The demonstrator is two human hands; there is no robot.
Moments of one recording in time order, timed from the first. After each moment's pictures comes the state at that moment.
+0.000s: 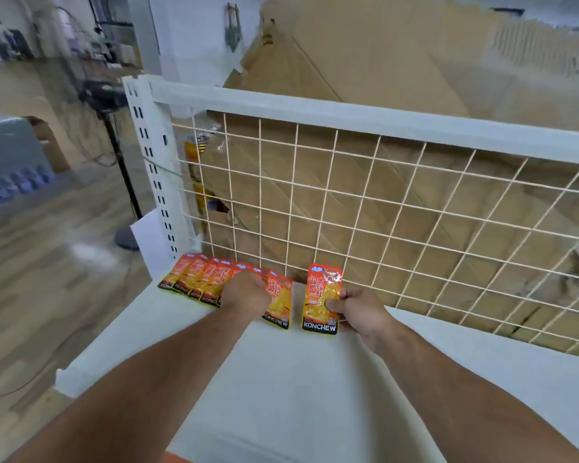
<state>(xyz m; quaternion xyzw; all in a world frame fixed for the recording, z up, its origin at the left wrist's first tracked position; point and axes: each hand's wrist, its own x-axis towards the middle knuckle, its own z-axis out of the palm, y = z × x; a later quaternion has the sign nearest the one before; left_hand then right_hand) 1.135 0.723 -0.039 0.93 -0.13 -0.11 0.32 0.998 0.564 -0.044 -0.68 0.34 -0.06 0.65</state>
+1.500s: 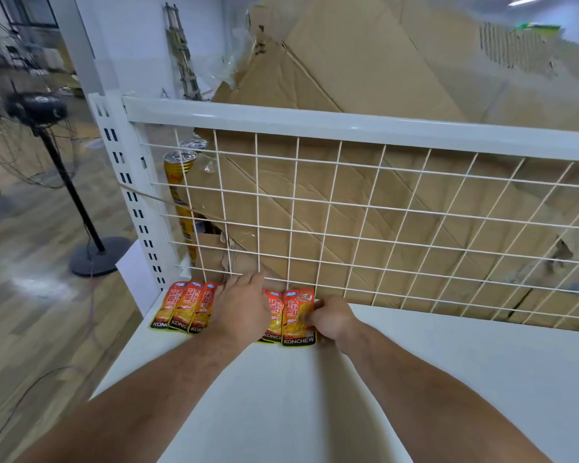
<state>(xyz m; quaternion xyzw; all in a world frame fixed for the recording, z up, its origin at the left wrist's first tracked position) 1.183 0.741 -0.045 0.90 -0.39 0.05 0.17 1.067 0.607 -0.053 -0.74 0.45 -0.02 0.50</state>
